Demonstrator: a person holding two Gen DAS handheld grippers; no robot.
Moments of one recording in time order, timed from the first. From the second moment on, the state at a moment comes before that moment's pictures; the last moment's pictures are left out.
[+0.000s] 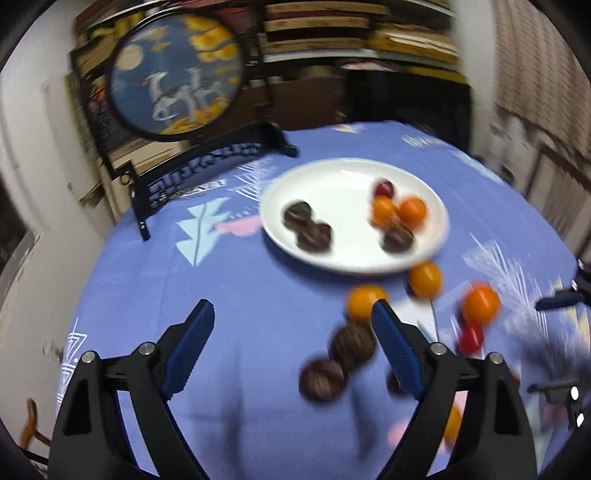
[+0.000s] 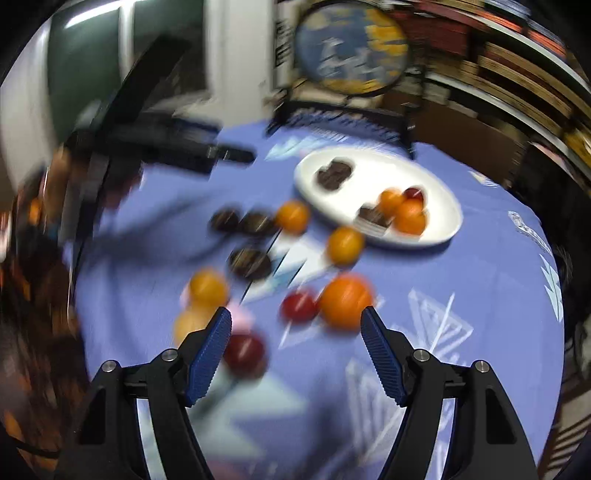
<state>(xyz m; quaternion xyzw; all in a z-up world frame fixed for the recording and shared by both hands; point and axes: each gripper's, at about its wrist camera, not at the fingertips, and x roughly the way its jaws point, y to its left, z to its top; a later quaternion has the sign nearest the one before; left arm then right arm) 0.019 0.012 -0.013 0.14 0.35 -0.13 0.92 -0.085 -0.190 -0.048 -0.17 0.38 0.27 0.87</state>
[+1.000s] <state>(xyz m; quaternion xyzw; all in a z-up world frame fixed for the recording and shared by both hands) -0.065 -0.060 -0.078 0.10 0.49 -0.27 0.82 -0.098 -0.208 -0.070 -0.16 0.39 0.26 0.87</state>
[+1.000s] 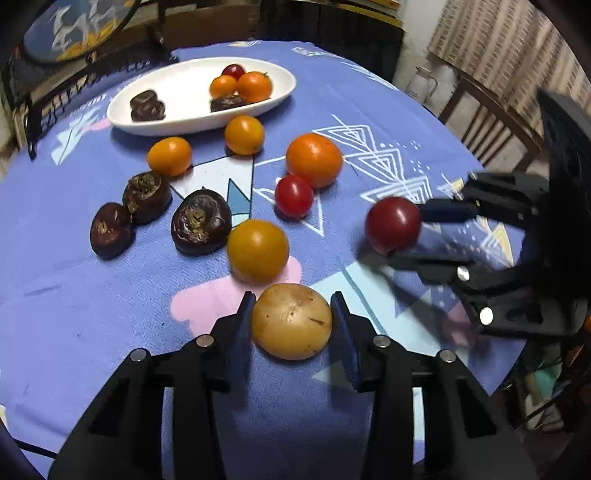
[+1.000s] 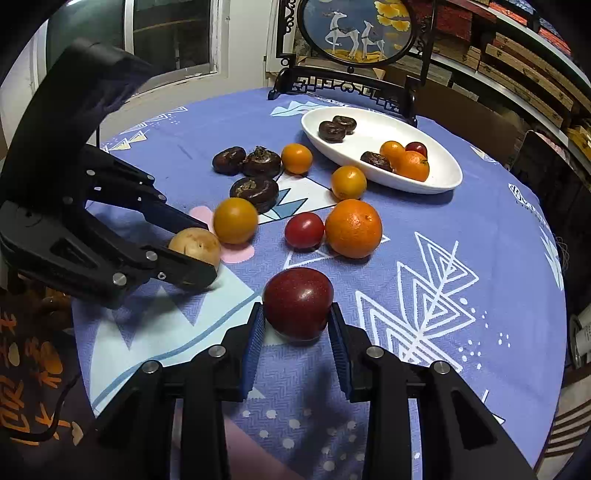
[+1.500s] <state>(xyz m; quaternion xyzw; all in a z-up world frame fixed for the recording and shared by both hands) -0.040 -0.021 -0.015 0.10 0.38 -0.19 0.90 -0.080 -0.223 -0.046 -0.10 0.37 0.23 0.90</state>
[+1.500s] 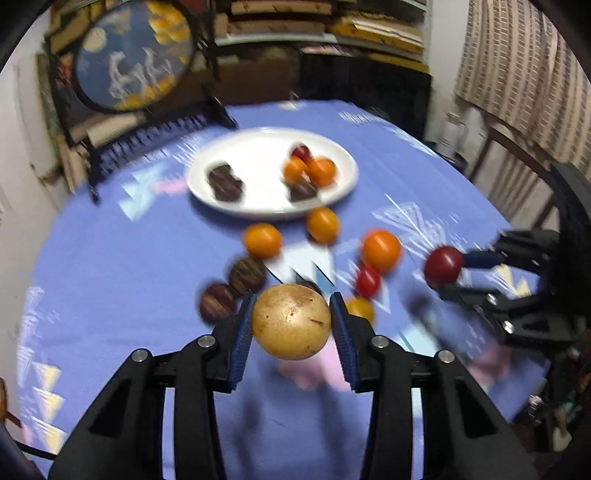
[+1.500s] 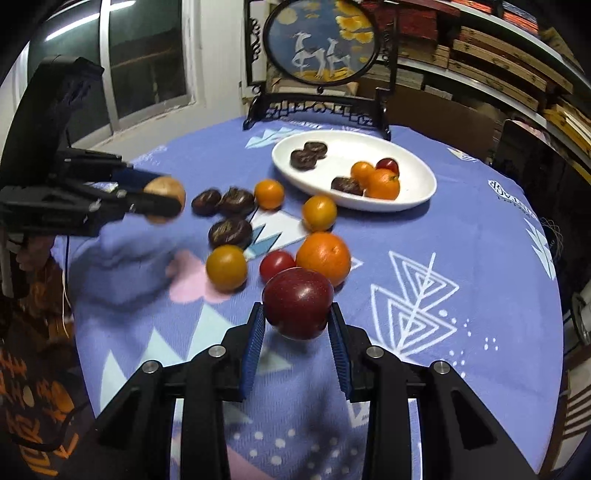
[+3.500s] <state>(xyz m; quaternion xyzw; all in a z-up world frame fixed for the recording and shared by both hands) 0.160 -0.041 -0.021 0.06 0.36 -0.08 0.93 0.124 -0.225 -0.018 0.07 0.31 0.16 0.94</state>
